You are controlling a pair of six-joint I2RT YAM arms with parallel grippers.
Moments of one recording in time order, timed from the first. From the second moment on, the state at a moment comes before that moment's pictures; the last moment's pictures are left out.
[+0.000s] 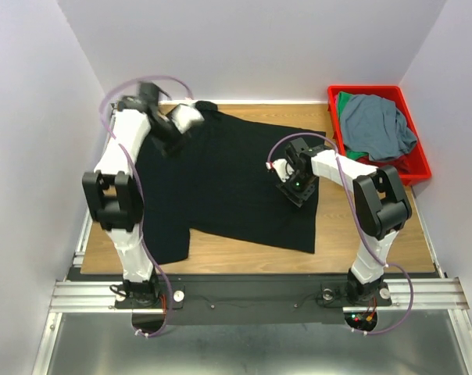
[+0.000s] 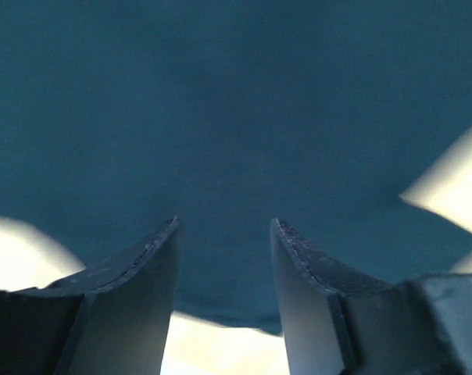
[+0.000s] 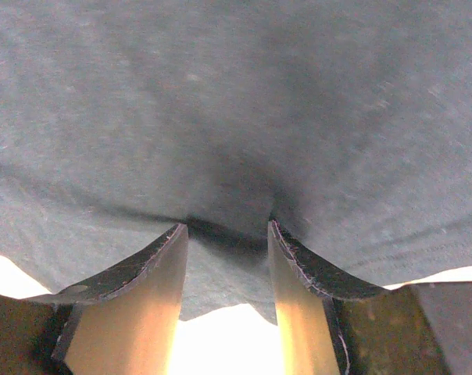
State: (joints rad) left arm -0.14 1.84 1.78 -1.19 0.39 0.92; right arm 0.42 1.87 1.27 -0.85 -0.20 -0.43
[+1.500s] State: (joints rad) left arm 0.23 2.13 2.31 -0.89 0.56 0.56; right arm 0.24 2.08 1.91 -0.82 -0.21 -0.44
